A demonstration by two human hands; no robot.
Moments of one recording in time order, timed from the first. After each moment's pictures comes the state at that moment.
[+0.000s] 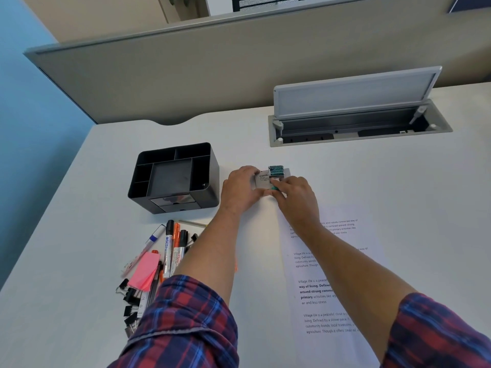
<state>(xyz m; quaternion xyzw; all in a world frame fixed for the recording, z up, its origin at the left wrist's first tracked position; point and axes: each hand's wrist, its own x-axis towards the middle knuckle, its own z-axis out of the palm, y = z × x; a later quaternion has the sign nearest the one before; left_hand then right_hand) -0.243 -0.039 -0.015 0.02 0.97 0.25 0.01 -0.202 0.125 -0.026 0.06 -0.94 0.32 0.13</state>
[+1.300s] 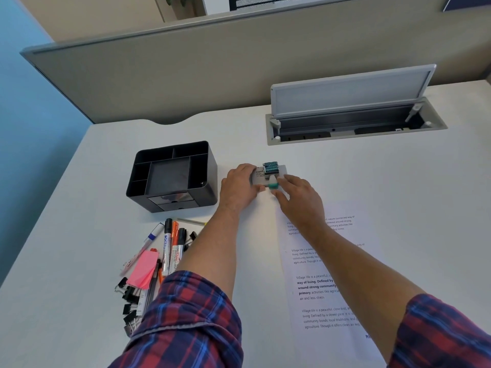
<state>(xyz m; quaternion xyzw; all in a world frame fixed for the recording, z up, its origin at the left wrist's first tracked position) -0.243 -0.036 -0.015 0.02 0.97 0.22 0.04 -0.190 0.139 -0.025 0.06 -0.96 0.27 0.09</state>
